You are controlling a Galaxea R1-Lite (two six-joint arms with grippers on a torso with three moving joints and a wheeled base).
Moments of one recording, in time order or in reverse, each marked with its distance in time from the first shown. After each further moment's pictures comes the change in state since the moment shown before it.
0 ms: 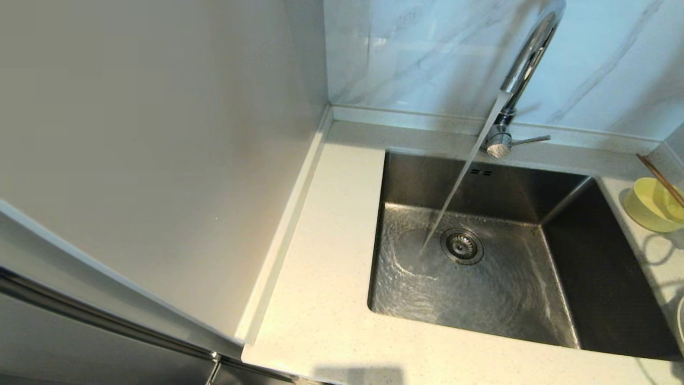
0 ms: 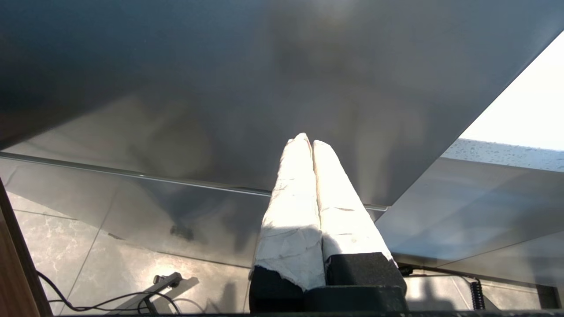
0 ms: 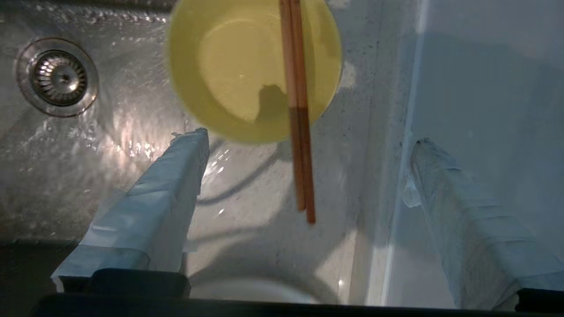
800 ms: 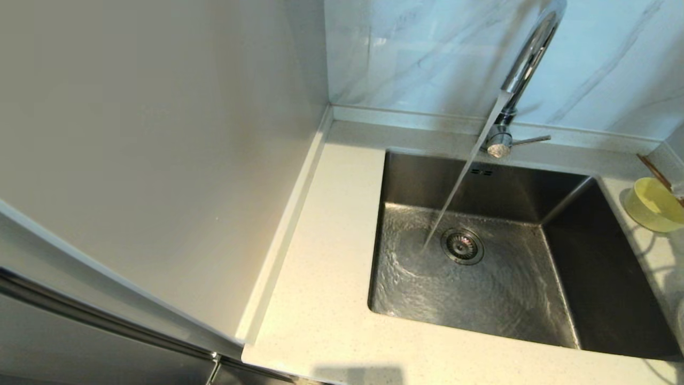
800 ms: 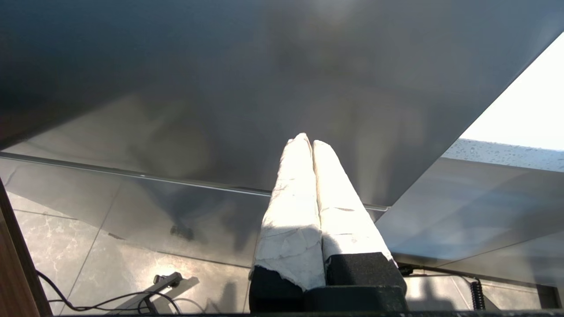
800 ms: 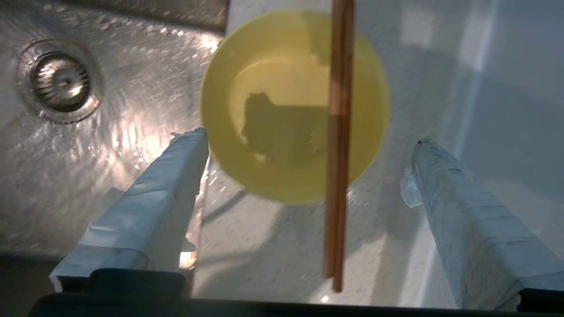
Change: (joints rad) left arm 0.000 0.000 0.000 0.000 0.000 0.000; right arm 0.105 0.060 -0.007 -0.091 -0.039 -0.011
